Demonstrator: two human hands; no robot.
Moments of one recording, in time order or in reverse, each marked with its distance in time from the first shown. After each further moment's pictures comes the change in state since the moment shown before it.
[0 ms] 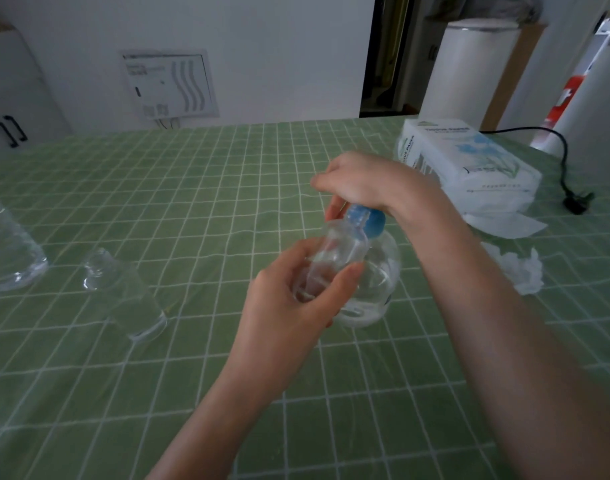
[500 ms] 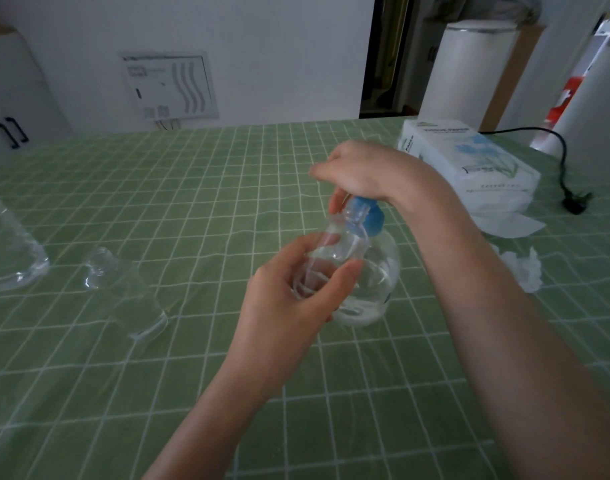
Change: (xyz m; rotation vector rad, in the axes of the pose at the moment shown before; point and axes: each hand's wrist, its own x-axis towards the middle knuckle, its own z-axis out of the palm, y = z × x) left_hand 0.001 -0.001 -0.002 -0.009 0.001 0.011; right_hand -0.004 -0.005 -0.007 -0.011 0.035 -0.005
